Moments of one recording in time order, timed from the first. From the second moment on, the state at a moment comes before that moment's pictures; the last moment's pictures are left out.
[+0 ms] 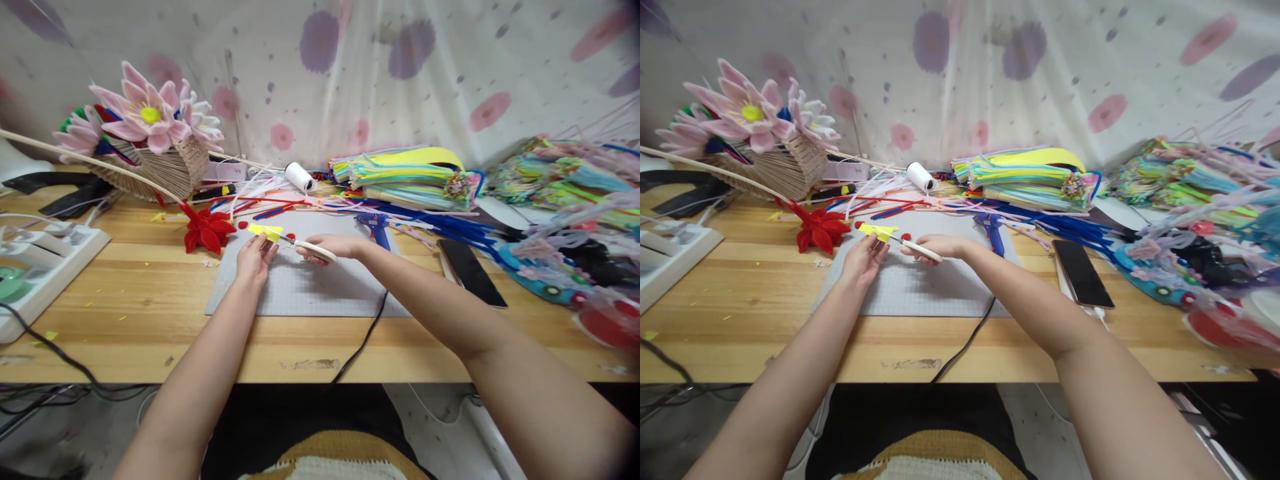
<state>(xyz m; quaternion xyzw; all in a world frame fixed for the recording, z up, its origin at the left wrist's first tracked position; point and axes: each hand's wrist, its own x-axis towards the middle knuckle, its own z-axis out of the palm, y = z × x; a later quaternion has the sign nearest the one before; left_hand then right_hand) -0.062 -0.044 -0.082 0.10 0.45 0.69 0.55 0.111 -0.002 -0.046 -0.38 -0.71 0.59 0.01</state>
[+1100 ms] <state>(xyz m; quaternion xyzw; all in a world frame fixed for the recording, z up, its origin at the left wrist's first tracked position) -0.063 -0.042 -0.087 0.09 0.45 0.69 0.56 0.111 -0.003 -0.043 -0.40 -0.77 0.50 0.01</state>
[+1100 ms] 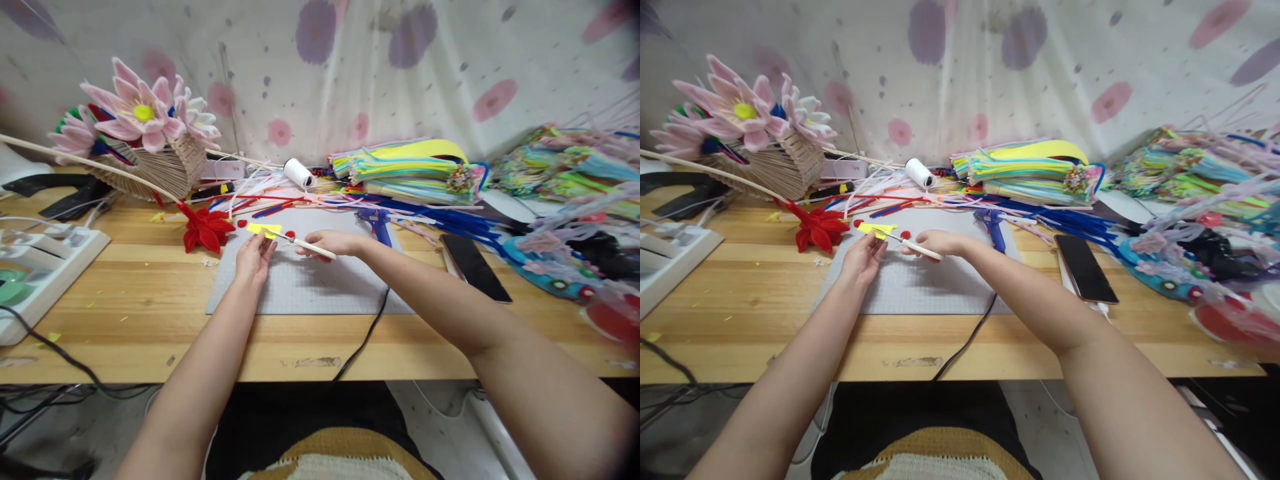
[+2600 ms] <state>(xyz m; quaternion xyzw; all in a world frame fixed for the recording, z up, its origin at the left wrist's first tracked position) -0.058 -0.043 -0.088 0.12 0.42 0.71 0.55 0.099 -0.010 -0.035 -0.40 -0.83 0.39 0.03</state>
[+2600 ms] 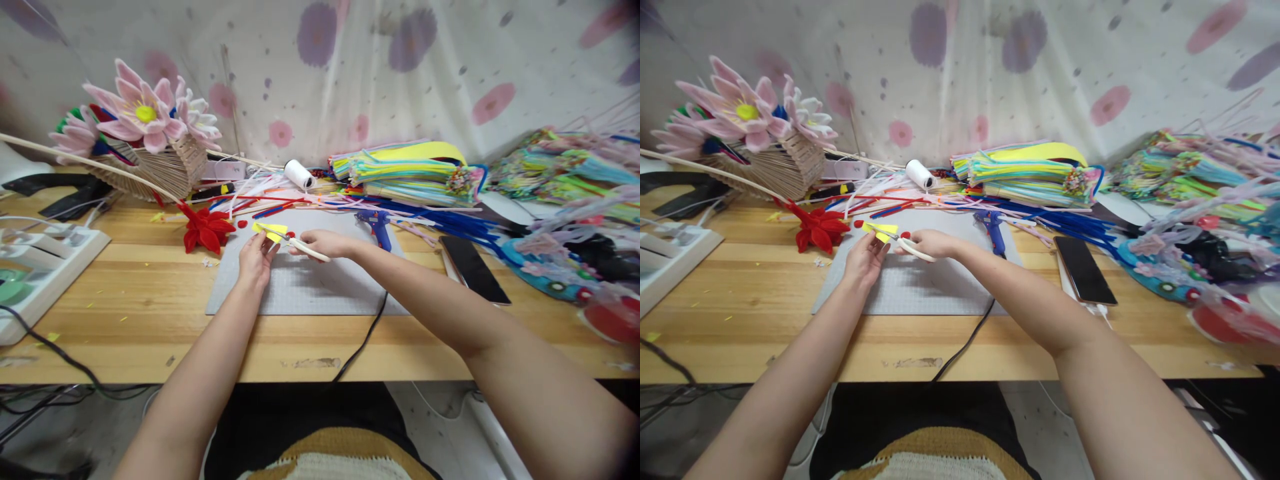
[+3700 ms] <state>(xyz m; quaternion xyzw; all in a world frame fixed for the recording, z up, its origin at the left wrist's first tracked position) -0.079 -0.040 -0.079 0.09 0.42 0.78 0.46 0.051 0.011 -0.028 -0.39 -0.87 0.29 0.01</state>
